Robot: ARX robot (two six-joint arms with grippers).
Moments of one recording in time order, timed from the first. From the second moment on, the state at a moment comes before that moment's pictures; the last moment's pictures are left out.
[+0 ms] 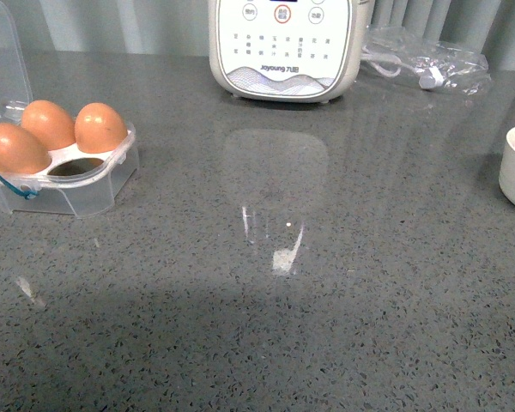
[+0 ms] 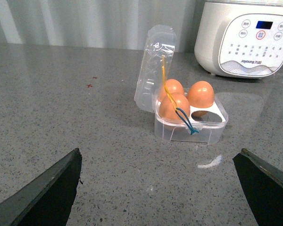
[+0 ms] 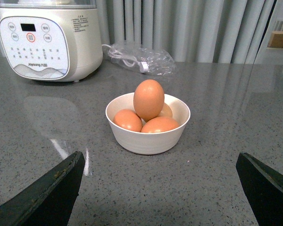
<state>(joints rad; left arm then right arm) 0.00 0.00 0.03 0.00 0.00 0.00 0.00 0.00 0.01 0.00 0.00 -0.01</state>
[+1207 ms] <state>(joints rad) 0.00 0.00 0.03 0.00 0.00 0.00 -0.08 0.35 0.20 0.16 -0.10 -0.06</state>
